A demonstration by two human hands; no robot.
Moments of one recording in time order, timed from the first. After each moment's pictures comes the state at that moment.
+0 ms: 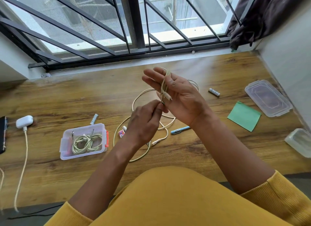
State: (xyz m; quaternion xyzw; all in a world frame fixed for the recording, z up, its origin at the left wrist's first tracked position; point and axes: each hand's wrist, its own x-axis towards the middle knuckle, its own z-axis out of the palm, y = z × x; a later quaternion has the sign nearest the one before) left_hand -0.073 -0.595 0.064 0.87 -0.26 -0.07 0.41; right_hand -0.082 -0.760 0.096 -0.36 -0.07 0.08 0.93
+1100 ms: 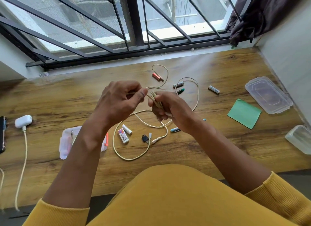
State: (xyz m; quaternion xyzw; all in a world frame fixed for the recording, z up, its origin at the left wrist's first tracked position) left_hand -0.026 -0.556 0.127 0.89 -0.34 -0.03 0.31; right_hand -0.099 -0.743 0.081 -0.63 0.02 0.12 0.77
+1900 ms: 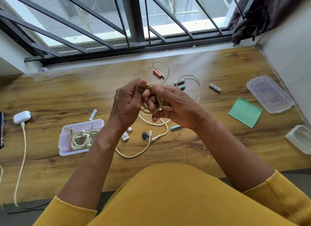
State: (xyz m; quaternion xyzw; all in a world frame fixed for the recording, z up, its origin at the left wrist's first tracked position) left_hand -0.037 -0.573 0.082 0.83 -0.27 0.01 0.50; right_hand -0.097 -0.750 0.088 -0.50 -0.06 0.19 0.84
